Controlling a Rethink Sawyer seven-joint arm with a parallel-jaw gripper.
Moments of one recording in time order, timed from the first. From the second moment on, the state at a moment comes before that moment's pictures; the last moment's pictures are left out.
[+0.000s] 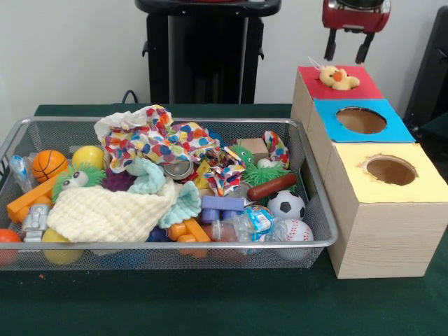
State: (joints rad) arm 0.06 -0.88 0.04 2.01 0.01 0.66 1.97
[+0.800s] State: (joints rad) arm -0.09 -1.03 0.04 2.00 -0.01 0.93 1.97
